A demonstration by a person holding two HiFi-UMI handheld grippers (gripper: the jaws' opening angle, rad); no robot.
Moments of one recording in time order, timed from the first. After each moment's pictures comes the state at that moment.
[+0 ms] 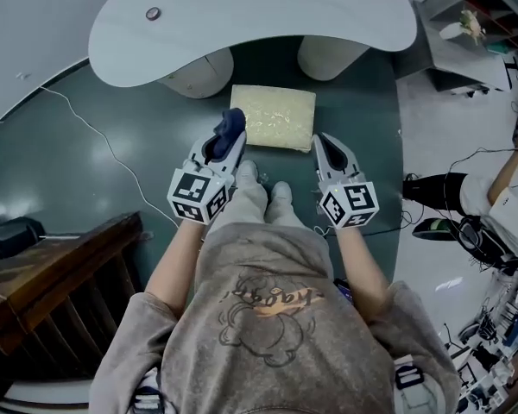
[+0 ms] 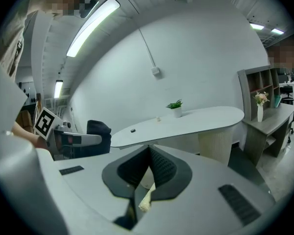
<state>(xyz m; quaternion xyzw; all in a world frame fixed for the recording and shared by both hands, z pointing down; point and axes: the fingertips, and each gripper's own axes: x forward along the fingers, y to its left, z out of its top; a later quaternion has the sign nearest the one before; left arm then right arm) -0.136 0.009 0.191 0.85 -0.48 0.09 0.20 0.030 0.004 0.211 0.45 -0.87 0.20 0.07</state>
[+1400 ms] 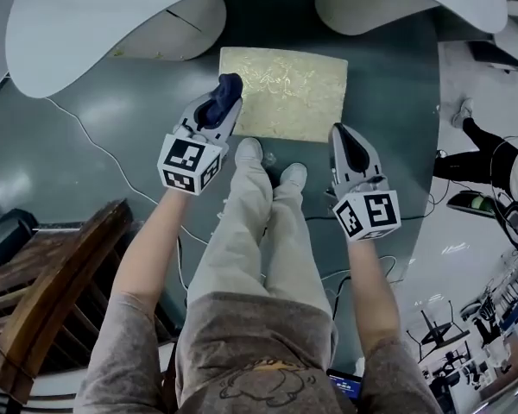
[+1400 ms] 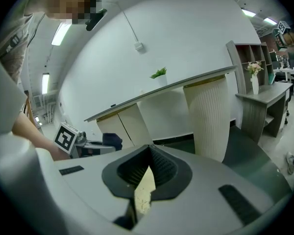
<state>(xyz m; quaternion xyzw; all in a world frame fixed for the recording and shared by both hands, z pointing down) -0.147 -0.091 0.483 0.85 -0.44 0.18 0.22 0.040 -0.055 0.436 0.47 -0.84 0.25 0.10</state>
